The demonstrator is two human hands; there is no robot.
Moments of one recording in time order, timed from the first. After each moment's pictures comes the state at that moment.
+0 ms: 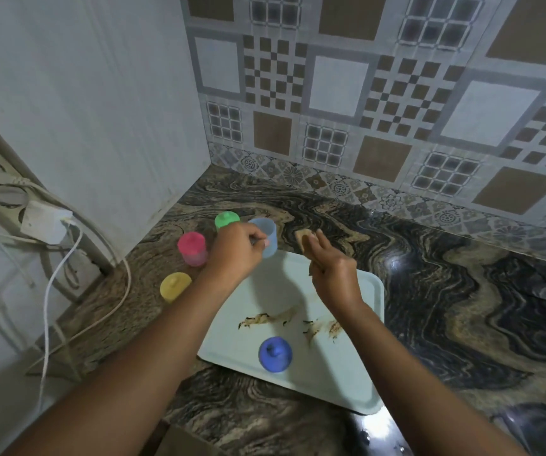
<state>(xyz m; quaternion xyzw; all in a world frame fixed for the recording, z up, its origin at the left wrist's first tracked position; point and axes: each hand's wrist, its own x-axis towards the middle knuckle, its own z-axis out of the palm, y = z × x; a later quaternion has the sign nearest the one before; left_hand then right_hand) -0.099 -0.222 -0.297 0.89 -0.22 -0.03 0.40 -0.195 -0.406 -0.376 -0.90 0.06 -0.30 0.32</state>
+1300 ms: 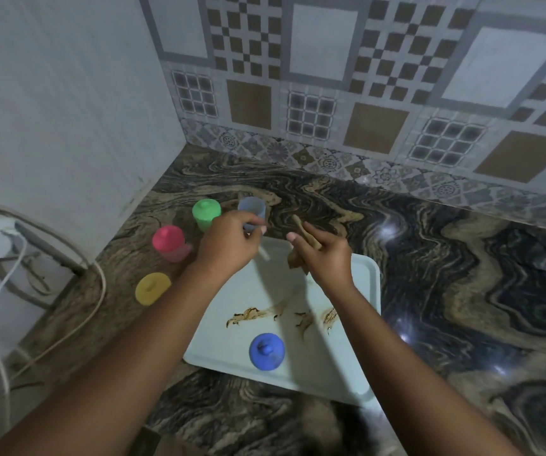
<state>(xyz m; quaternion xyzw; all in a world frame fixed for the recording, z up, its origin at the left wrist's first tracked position) -0.077 -0.250 -0.316 0.90 -0.26 -0.04 0.36 -0.176 -0.410 -0.371 -0.72 0.29 -0.18 0.60</state>
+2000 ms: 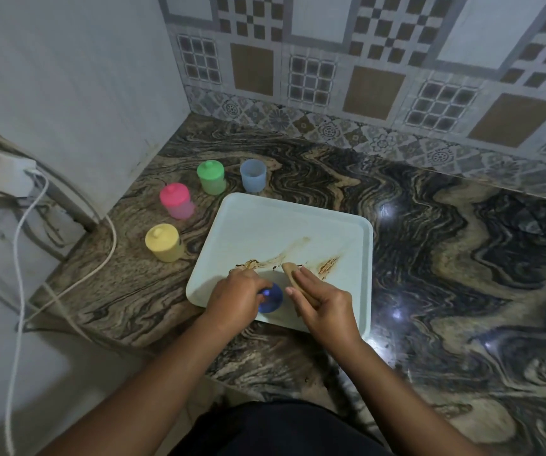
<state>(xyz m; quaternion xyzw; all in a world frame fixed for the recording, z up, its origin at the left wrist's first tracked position) -0.214 -0.182 -0.403 0.91 -0.35 -0.15 0.17 -0.335 -0.337 -0.416 -0.85 0.15 -0.18 0.48</state>
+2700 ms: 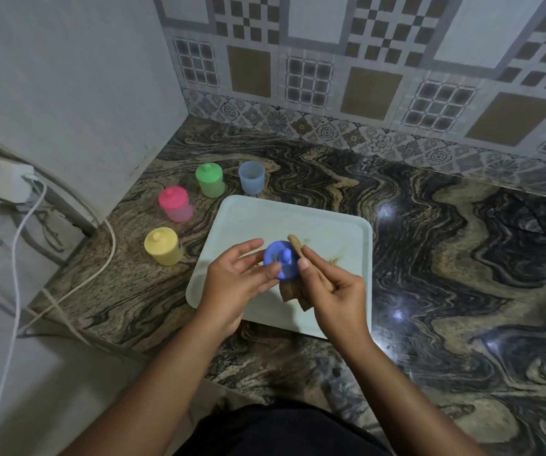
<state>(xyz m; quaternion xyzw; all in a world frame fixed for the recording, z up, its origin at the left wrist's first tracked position) -0.234 -0.195 -0.321 0.59 0.04 -0.29 0.76 -0.328 -0.326 -0.351 -0.63 0.23 -0.22 0.70</state>
